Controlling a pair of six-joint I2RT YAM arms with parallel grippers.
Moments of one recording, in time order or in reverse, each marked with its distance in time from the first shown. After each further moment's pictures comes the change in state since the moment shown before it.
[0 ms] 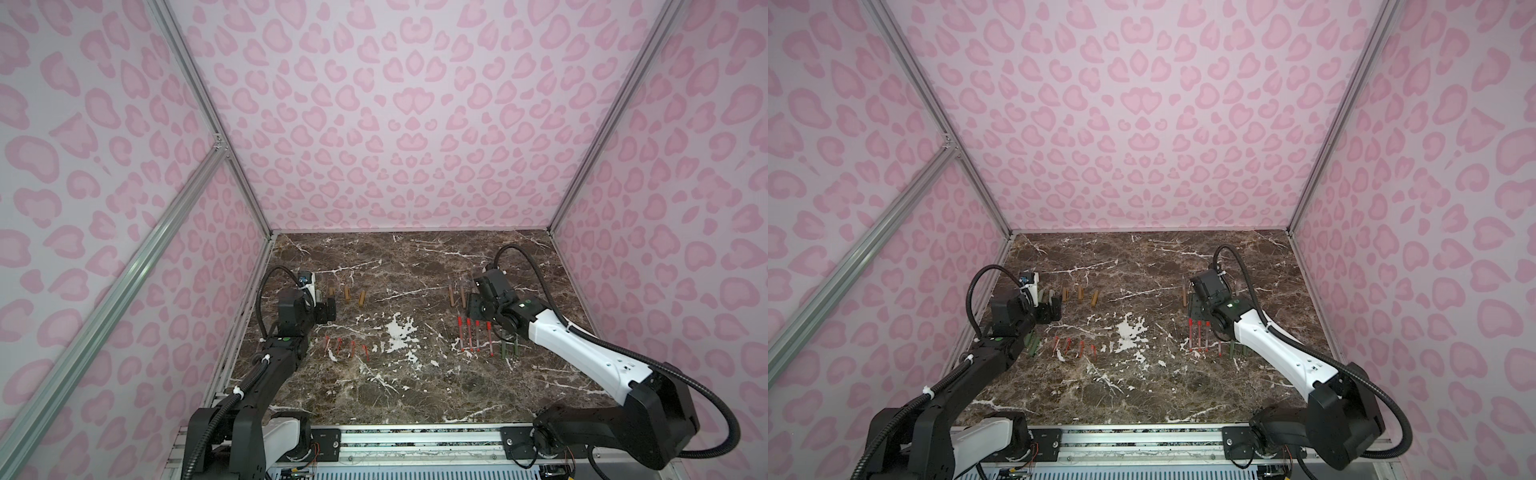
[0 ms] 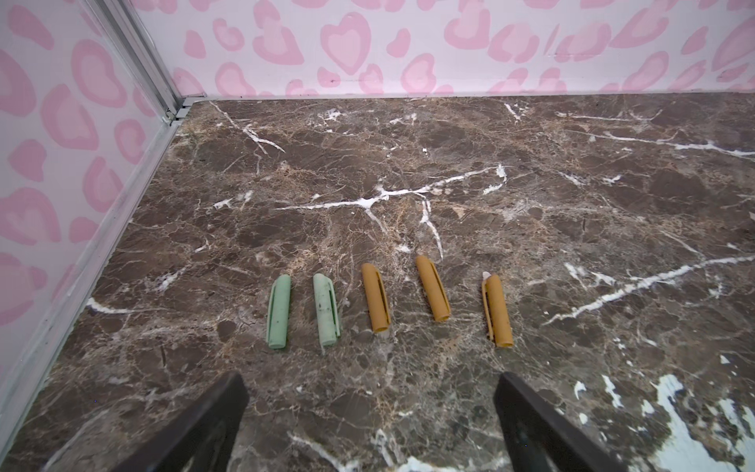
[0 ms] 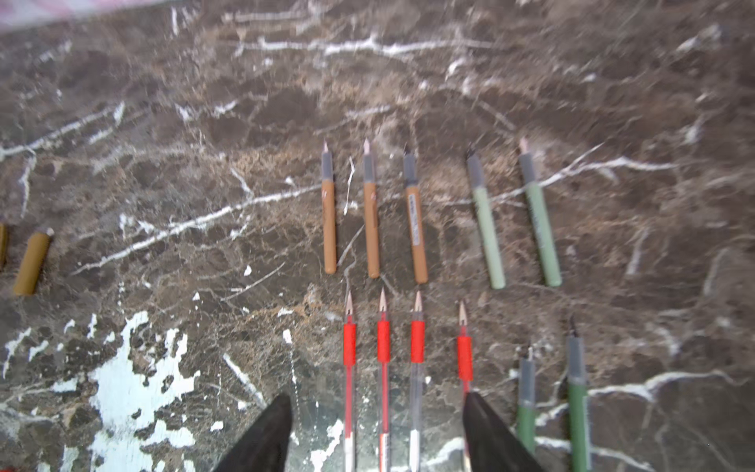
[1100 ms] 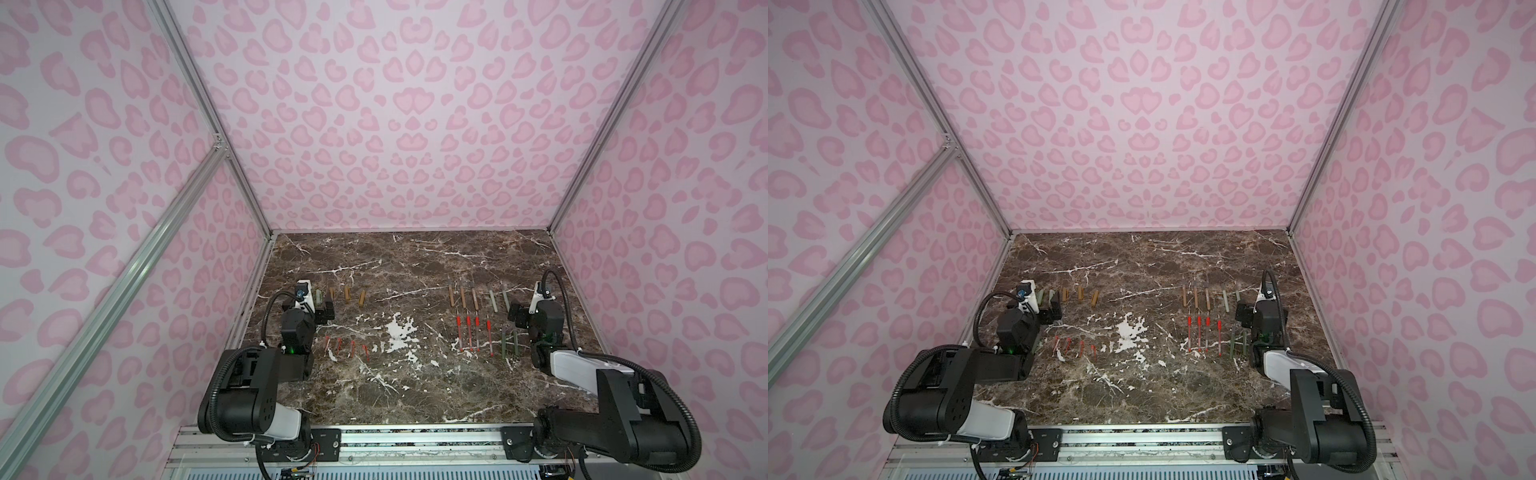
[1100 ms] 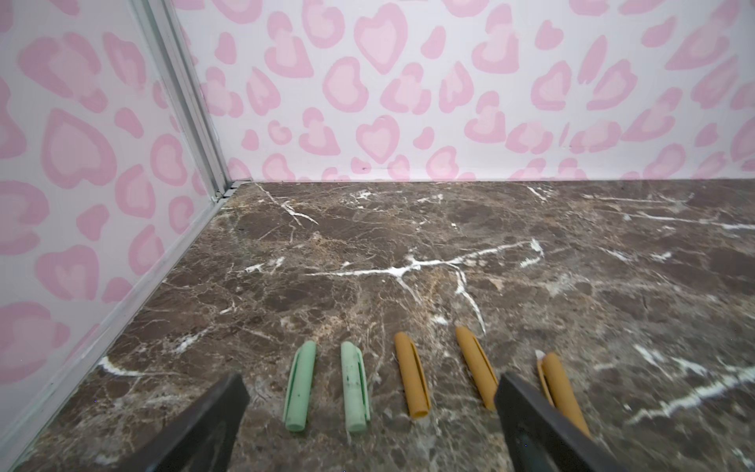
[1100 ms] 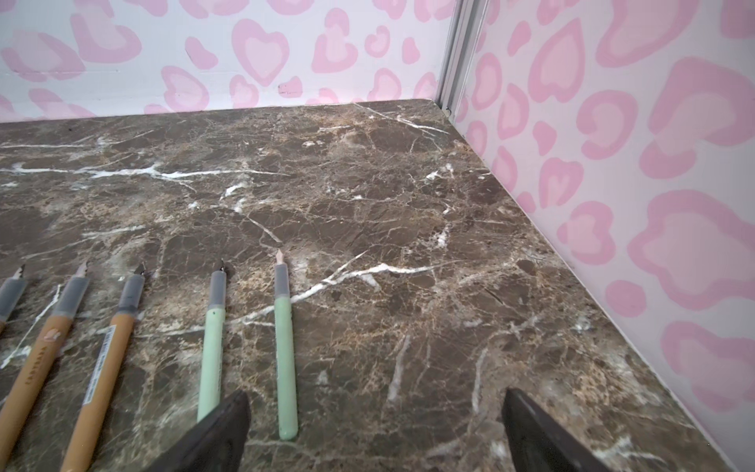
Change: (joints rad) left arm 0.020 0.332 -0.150 0.773 -0.072 -0.002; right arm -0.505 0.070 -0.608 1.172 -0.062 -0.453
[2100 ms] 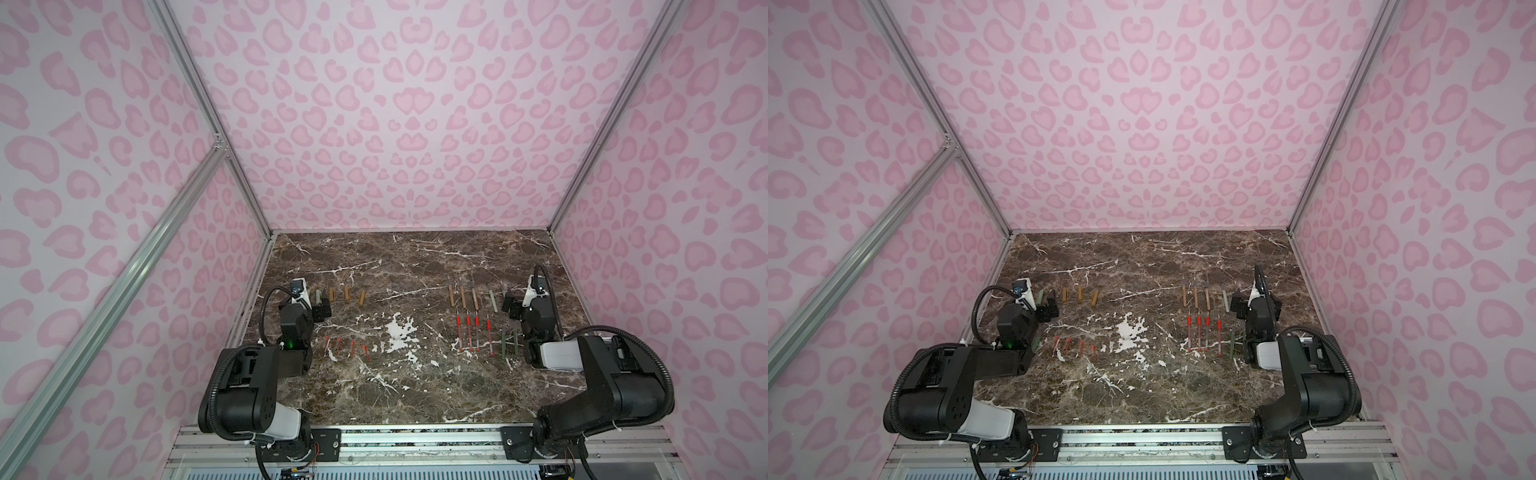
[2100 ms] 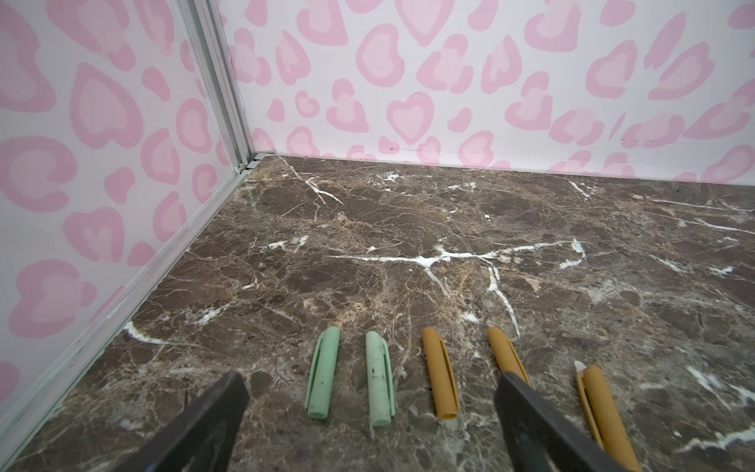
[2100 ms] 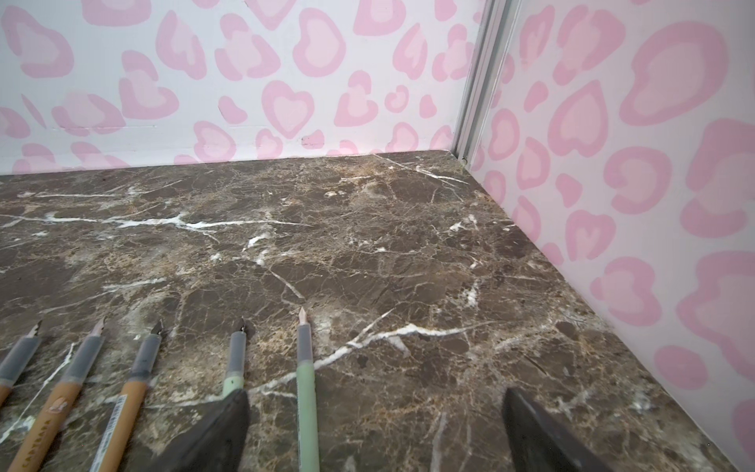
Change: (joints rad) left arm 0.013 -0.005 -0.050 -0.010 -0.036 -0.034; right arm 0.035 0.196 0.021 0.270 0.018 -0.023
